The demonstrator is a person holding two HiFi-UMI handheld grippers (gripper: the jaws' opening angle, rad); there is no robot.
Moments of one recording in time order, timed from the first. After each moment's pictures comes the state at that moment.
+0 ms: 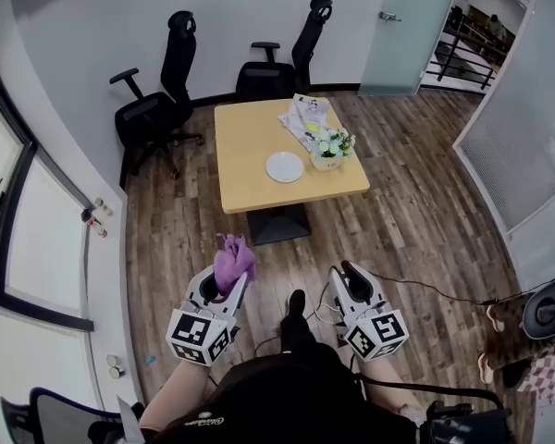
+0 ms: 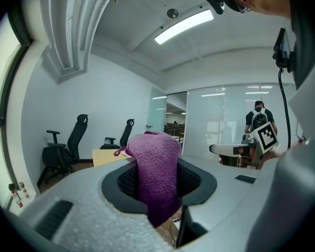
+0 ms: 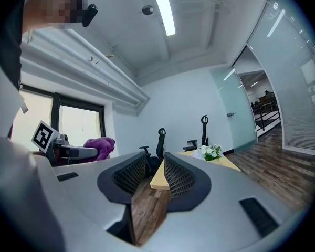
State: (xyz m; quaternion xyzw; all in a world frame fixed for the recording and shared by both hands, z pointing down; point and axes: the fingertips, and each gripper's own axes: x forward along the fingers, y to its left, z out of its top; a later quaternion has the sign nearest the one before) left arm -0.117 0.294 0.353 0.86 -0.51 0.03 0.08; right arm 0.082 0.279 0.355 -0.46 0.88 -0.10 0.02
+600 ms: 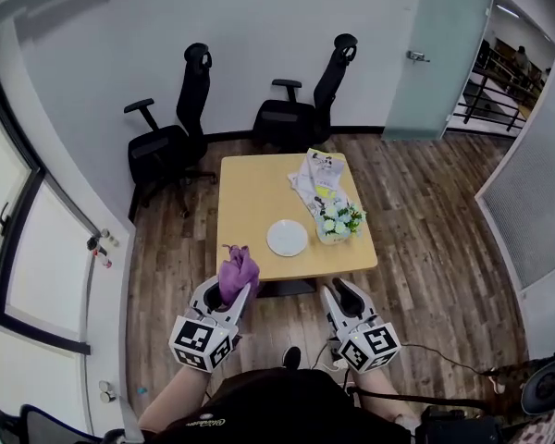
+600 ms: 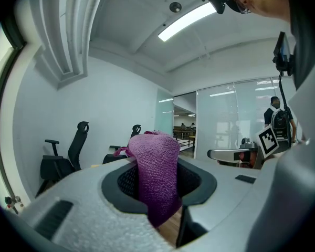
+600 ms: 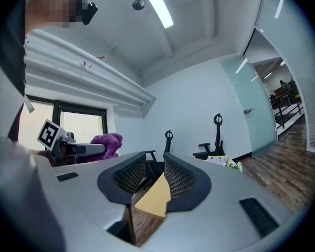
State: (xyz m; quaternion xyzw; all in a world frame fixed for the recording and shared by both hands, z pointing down) left arm -0.093 0.091 0.317 0.84 -0.55 0.02 0.07; right arm 0.085 0.067 0.335 -0.39 0.91 -0.11 0.03
